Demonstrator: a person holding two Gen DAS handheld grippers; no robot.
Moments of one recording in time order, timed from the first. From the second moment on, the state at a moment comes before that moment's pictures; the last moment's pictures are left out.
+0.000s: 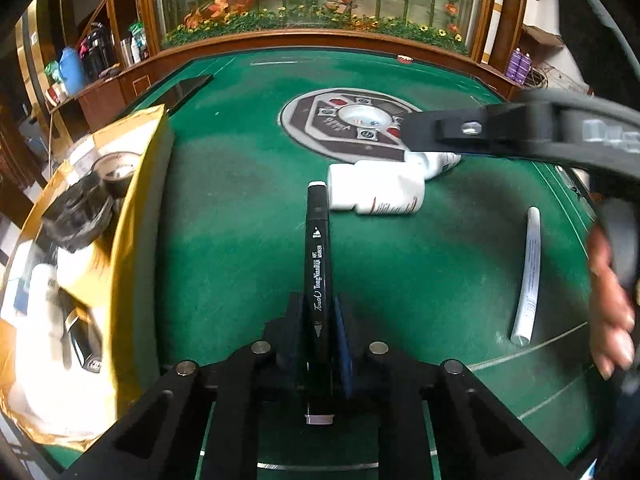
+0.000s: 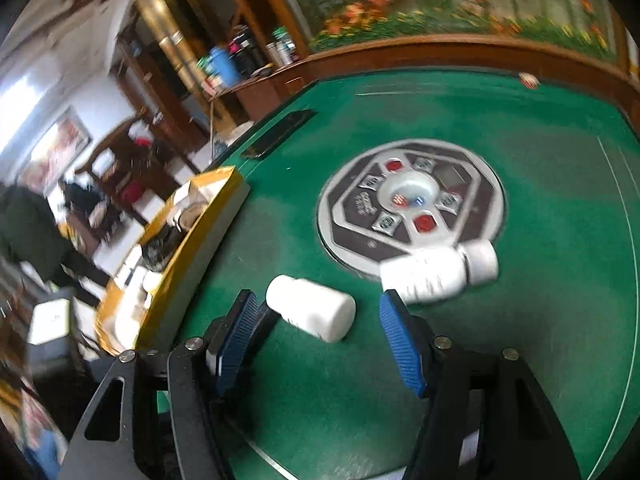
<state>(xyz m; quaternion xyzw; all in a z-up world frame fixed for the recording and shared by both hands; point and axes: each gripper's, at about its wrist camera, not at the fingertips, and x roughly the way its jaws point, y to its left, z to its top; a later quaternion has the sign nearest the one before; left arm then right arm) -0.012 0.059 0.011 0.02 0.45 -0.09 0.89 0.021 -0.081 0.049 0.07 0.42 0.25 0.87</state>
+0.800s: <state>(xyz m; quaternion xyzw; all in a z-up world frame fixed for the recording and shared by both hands) 0.001 0.043 0.009 0.08 0.44 -0.07 0.89 0.014 -0.038 0.019 -0.08 0.46 0.26 0.85</state>
